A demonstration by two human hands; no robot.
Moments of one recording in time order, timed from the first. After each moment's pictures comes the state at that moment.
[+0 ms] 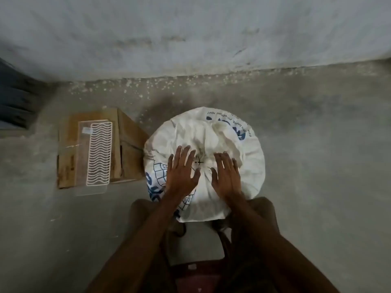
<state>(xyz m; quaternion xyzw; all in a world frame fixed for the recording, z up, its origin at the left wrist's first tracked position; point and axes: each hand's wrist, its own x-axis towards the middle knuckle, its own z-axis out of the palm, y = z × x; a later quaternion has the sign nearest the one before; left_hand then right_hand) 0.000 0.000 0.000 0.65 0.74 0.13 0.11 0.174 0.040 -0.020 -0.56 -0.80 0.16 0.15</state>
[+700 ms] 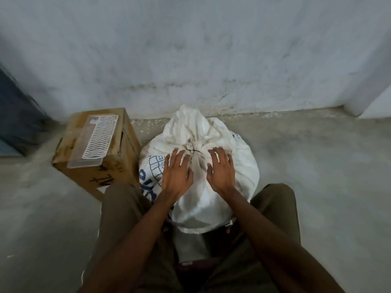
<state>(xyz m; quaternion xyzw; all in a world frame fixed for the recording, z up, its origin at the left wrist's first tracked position) 0.036 -0.120 -0.062 0.67 0.71 0.21 -0.07 0.205 -0.065 -0.072 -0.53 -0.81 0.04 0.26</state>
